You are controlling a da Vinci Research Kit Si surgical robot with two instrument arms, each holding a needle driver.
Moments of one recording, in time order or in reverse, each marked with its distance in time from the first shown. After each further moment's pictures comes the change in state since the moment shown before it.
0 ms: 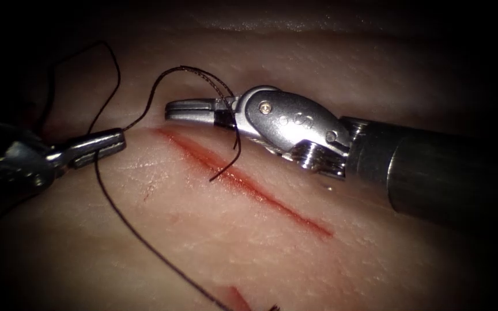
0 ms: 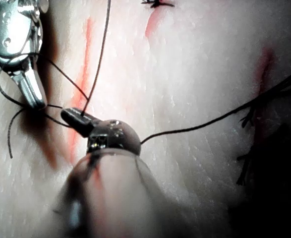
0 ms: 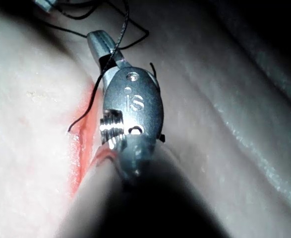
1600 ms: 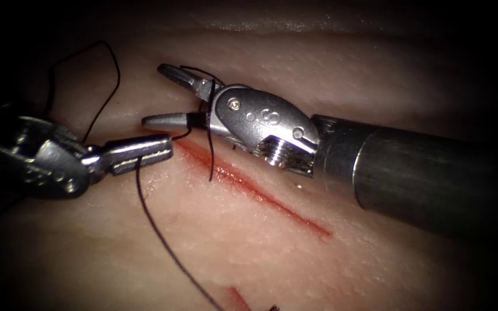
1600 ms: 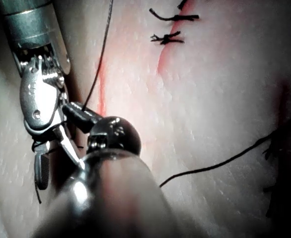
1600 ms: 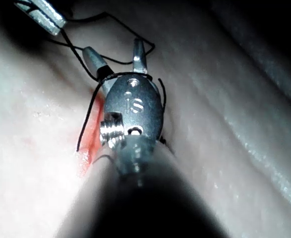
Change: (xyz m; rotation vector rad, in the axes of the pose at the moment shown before) right arm -0.002 -0.001 0.004 -0.200 -0.149 -0.017; left arm 0.006 -0.004 0.002 -0.091 0.203 -0.004
